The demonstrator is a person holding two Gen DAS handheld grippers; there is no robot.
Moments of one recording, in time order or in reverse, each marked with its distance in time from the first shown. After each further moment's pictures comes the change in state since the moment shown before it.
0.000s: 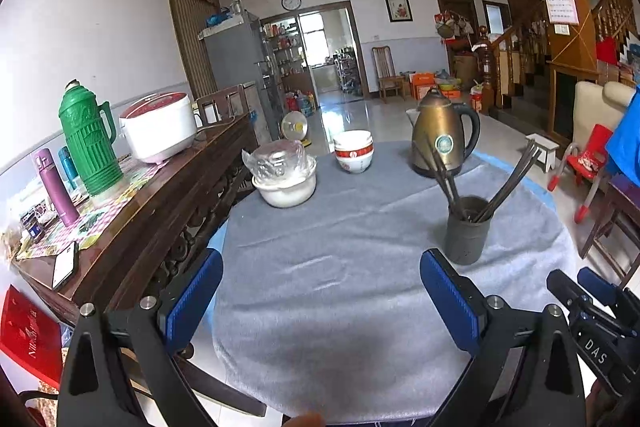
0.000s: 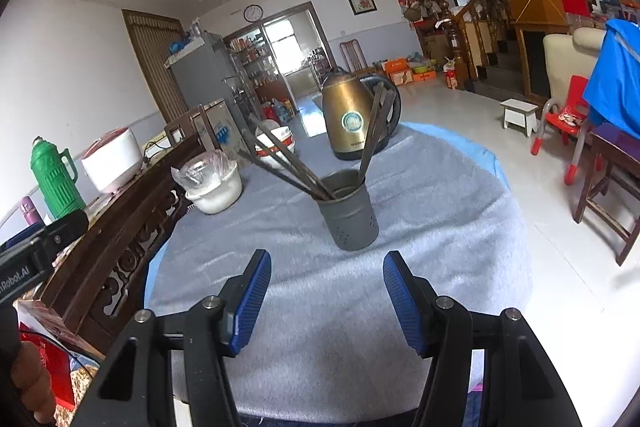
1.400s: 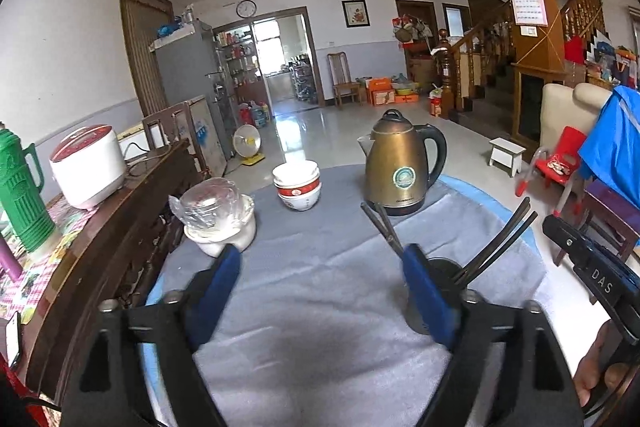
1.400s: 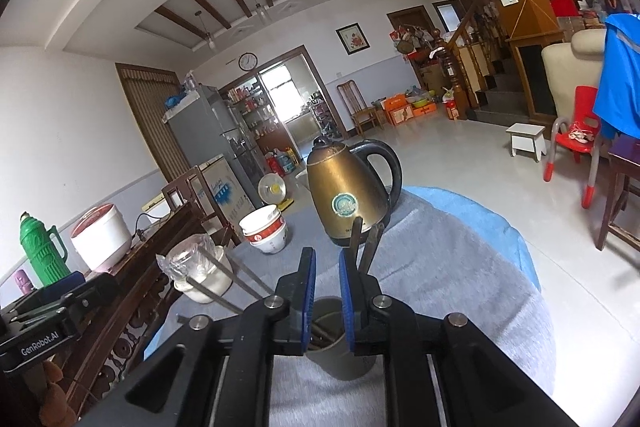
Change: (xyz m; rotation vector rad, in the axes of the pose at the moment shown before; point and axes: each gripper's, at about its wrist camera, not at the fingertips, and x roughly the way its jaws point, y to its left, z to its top) left arm 0.078 -0.055 0.082 0.048 -0.037 -0.150; right arm 0.069 -0.050 0.107 0.084 -0.169 0.042
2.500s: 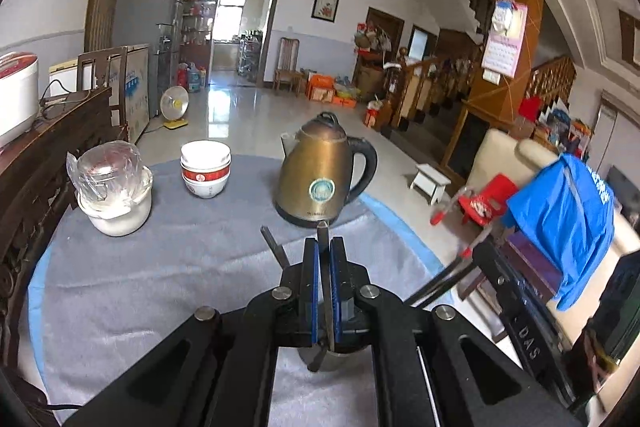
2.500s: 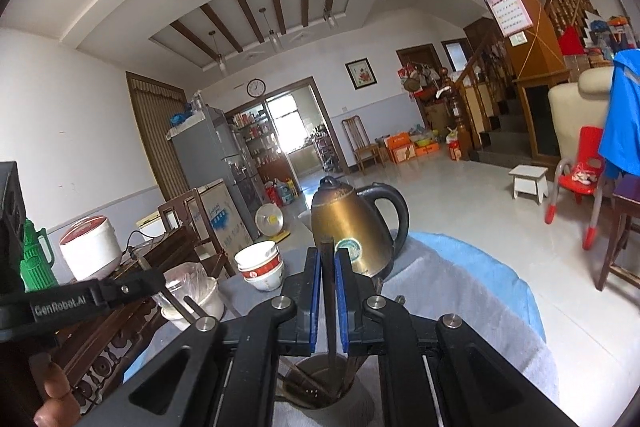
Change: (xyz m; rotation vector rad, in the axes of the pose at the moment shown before) left arm 0.064 -0.015 0.026 -0.213 0.064 -0.345; right arm 0.029 0.011 0.022 -0.065 -0.127 0.001
